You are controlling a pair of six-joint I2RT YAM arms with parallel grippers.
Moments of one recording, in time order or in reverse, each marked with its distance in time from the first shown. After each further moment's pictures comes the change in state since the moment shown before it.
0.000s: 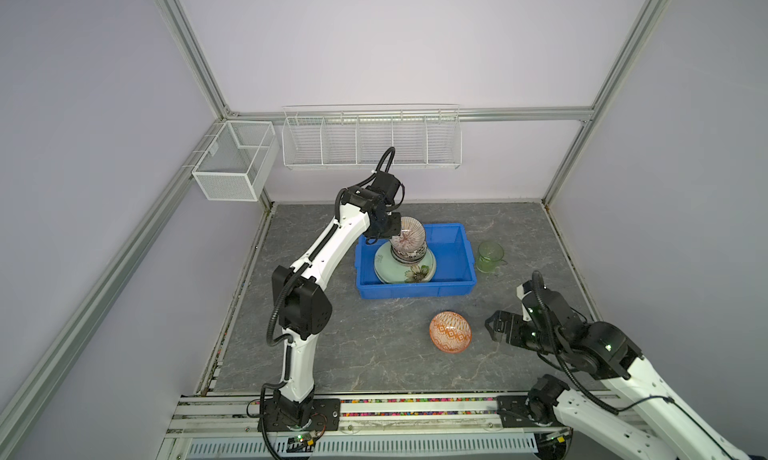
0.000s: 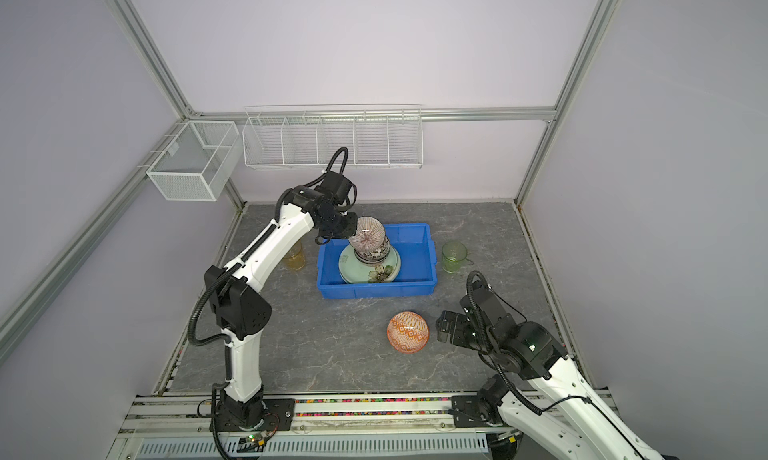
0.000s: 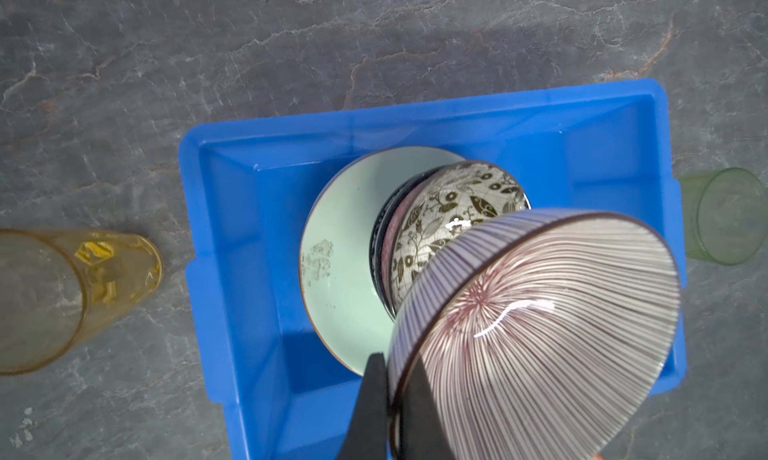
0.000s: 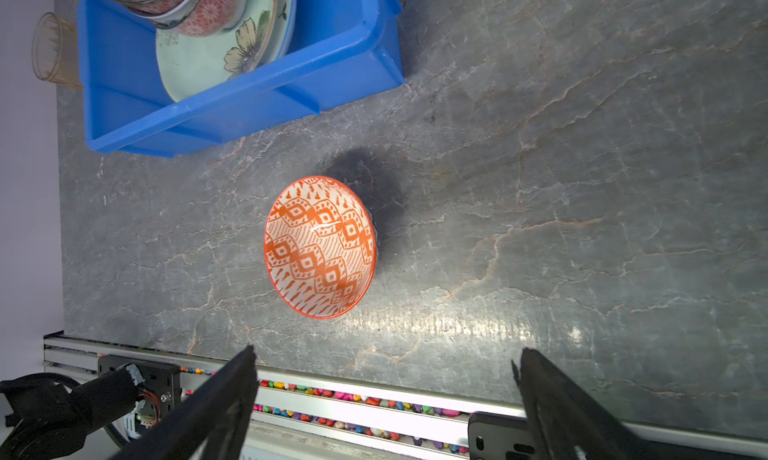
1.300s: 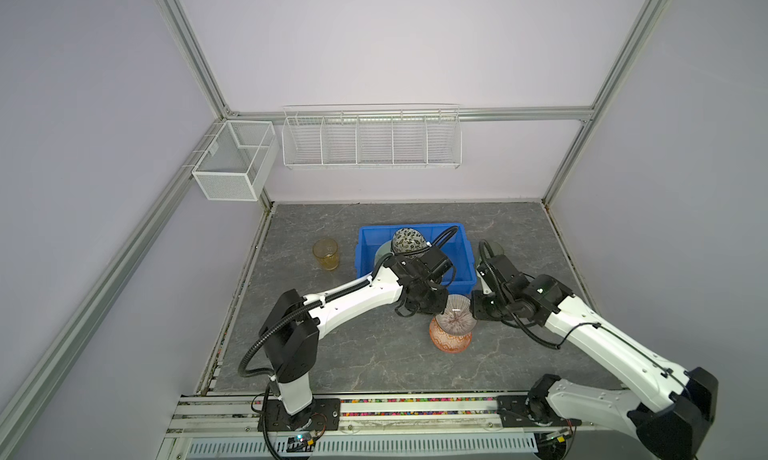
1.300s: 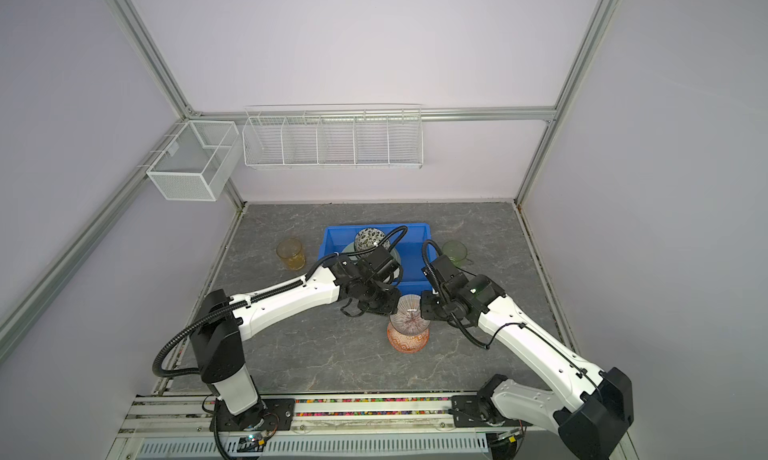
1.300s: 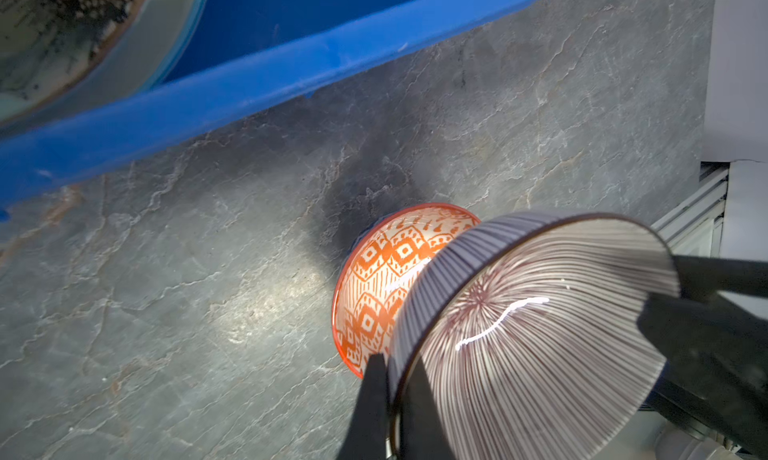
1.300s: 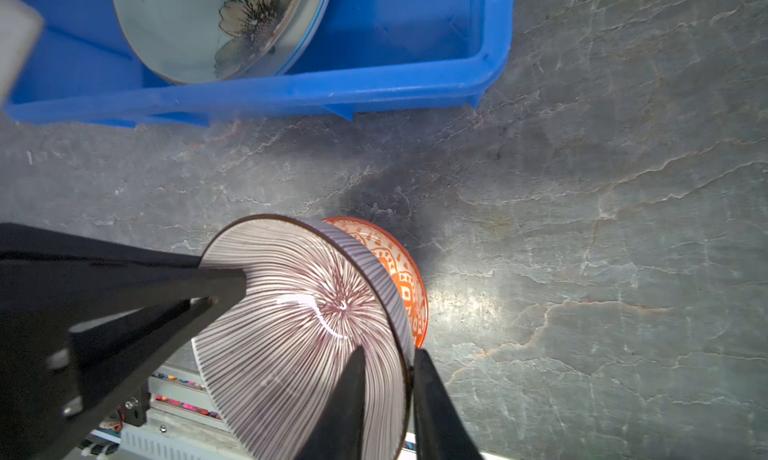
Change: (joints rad) left arm -0.439 -0.313 -0.704 0.343 0.203 -0.251; right arm -0.002 0.460 0.163 0.153 -0.065 -0.166
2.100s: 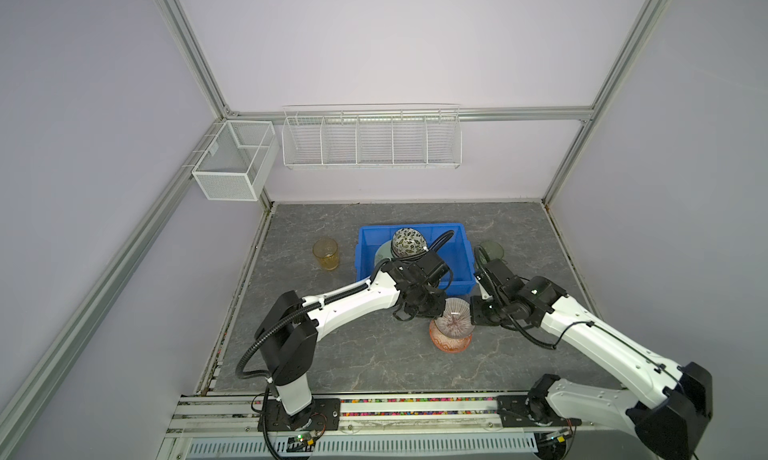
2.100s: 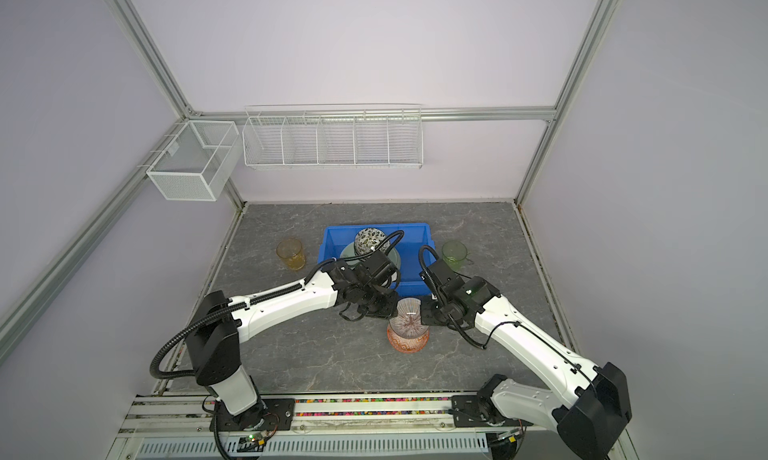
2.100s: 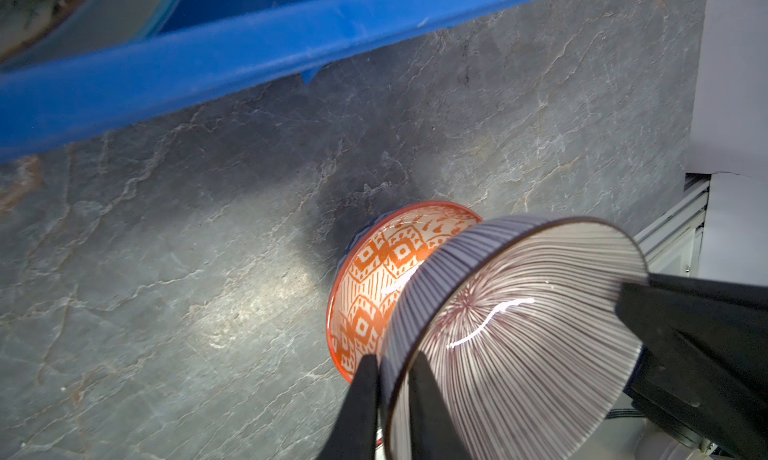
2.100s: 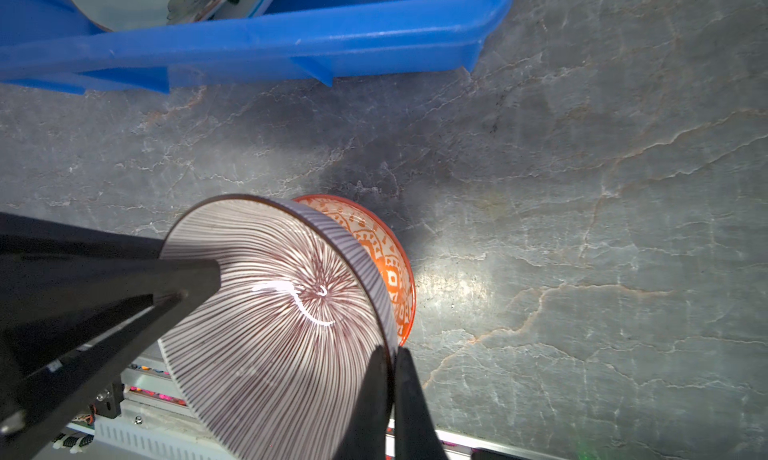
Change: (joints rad) left arm -0.003 -0.018 -0.089 0.089 0.025 -0.055; right arm 0.009 0.022 -0.035 -0.020 -0.006 -0.001
